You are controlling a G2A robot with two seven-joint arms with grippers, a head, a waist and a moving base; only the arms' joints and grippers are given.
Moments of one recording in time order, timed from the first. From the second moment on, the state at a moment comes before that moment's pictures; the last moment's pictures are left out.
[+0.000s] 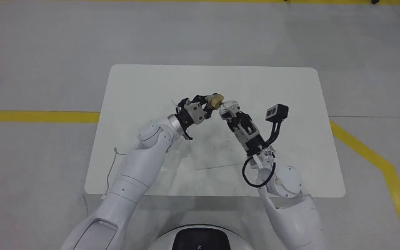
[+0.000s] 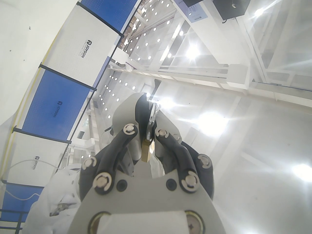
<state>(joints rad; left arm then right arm) 0.92 -1.54 -1.15 -1.09 -0.89 0.18 -0.69 -1.46 -1.34 1.28 -1.92 0.17 -0.13 0.23</state>
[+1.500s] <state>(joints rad) 0.97 -1.50 -1.18 -1.19 -0.51 -0.21 -0.58 -1.41 -1.33 1.36 -1.85 0.51 0.12 0.35</state>
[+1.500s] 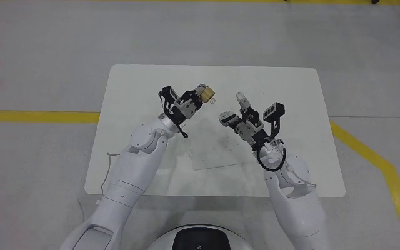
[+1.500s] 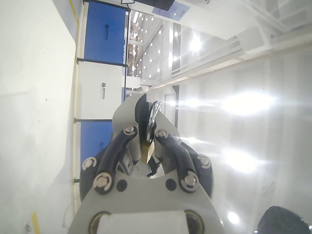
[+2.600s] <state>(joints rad) 0.97 -1.50 -1.16 -1.20 -0.45 -0.31 -0.57 -1.36 -1.33 1.31 -1.82 0.59 0.22 0.38</state>
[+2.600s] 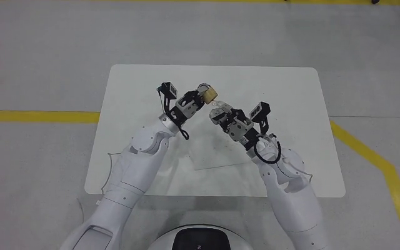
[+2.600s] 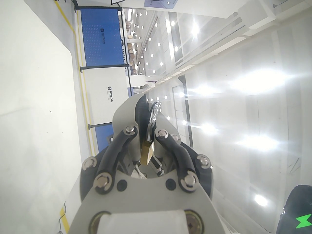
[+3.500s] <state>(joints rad) 0.94 -1.50 -1.15 -1.17 -0.44 -0.34 -0.61 -1.30 -1.34 1.31 -1.74 0.84 0.33 0.36</state>
